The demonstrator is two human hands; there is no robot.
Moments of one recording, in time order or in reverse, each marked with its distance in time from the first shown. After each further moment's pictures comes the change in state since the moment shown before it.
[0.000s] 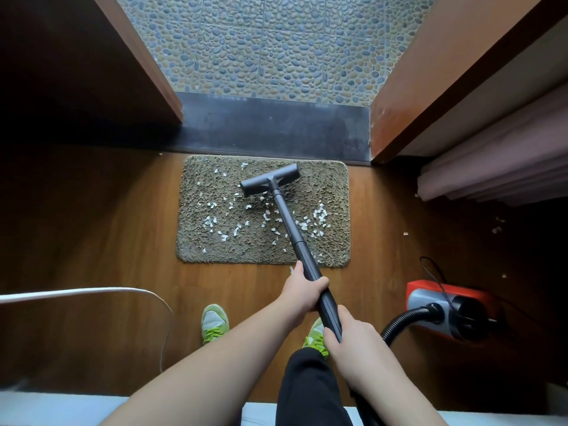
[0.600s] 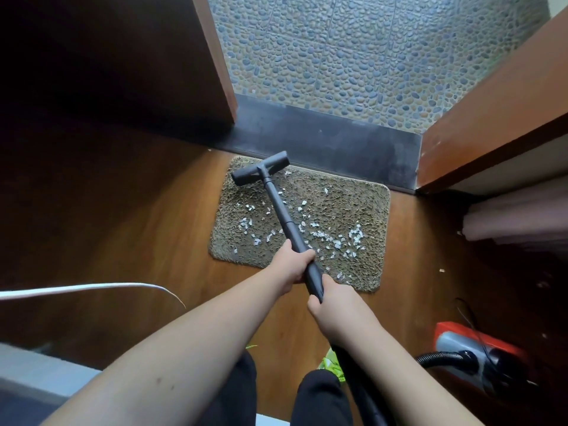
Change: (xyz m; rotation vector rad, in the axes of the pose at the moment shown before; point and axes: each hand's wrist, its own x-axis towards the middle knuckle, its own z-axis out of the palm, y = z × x) left_hand 0.051 0.026 -0.123 -0.260 0.129 0.015; right_hand 0.059 -0.127 0.001 -0.153 0.003 -0.157
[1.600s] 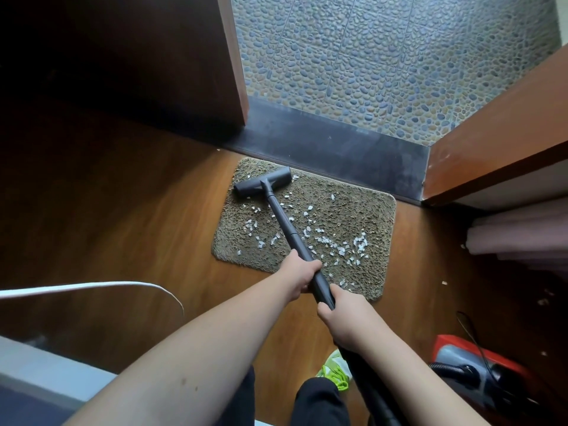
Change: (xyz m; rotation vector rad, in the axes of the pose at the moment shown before) left_hand 0.005 -0.007 -0.009 -0.029 0.015 -0.080; right_hand 0.010 -0.002 0.007 0.025 -0.065 0.025
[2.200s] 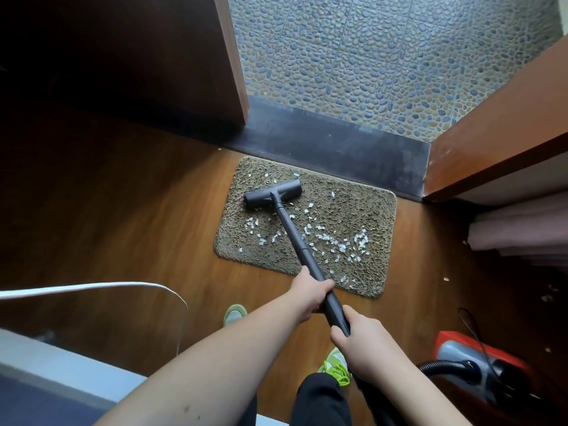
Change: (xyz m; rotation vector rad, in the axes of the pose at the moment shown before) left_hand -0.034 -0.031 0.026 0.050 -0.034 -0.034; right_hand -0.038 0.037 0.009 0.069 -0.030 0.016
